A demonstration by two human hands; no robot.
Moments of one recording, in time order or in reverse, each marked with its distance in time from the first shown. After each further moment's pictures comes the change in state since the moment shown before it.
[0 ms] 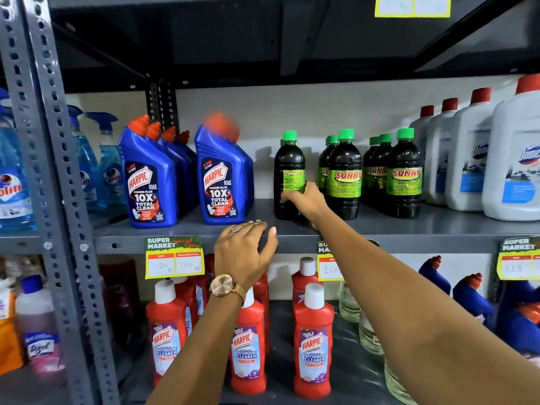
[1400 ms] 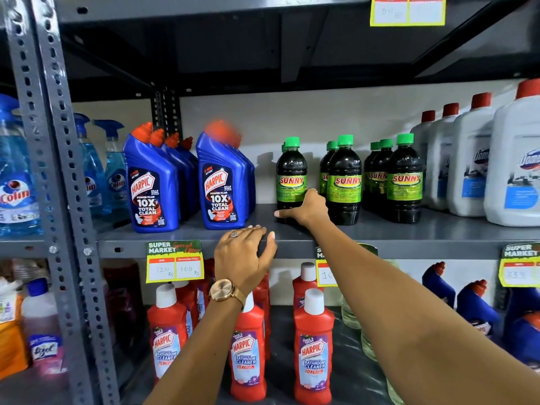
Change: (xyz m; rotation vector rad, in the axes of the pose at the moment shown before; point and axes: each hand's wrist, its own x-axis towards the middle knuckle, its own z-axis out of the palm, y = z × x) left_hand 0.002 0.007 -0.008 -0.013 -0.125 -0.066; right_hand -0.015 -0.007 -0.005 -0.248 0.042 0.003
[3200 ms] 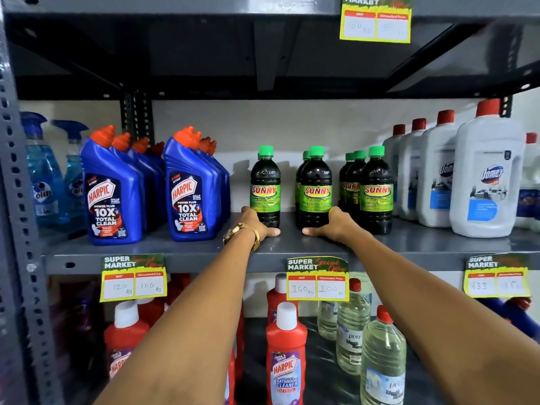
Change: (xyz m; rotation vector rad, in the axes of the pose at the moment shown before) left_hand 0.104 0.041 0.045 -0.439 -0.634 -0.607; right_hand 0.016 0.064 -0.085 -0.180 -0.143 0.071
